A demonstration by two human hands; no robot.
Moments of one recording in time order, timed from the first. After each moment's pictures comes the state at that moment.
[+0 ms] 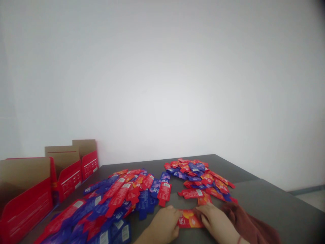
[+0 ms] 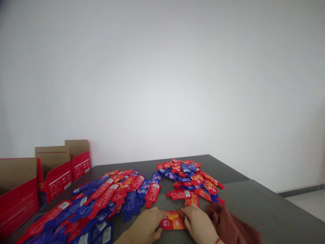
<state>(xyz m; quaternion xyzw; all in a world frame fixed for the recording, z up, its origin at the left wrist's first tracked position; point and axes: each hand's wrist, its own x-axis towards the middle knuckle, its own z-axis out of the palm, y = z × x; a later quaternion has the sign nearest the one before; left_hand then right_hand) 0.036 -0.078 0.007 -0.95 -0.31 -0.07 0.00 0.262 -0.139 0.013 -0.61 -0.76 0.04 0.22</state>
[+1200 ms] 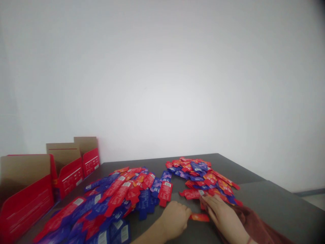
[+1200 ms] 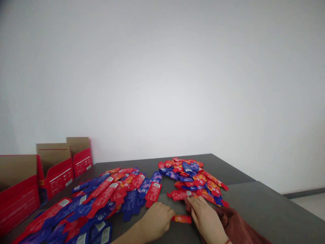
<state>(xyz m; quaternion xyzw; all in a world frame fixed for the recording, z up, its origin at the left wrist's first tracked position) 0.070 -0.069 0.018 -0.96 -0.28 -0.06 0.04 0.296 -0.123 -0.003 -0.60 -0.74 -0.08 0.29</state>
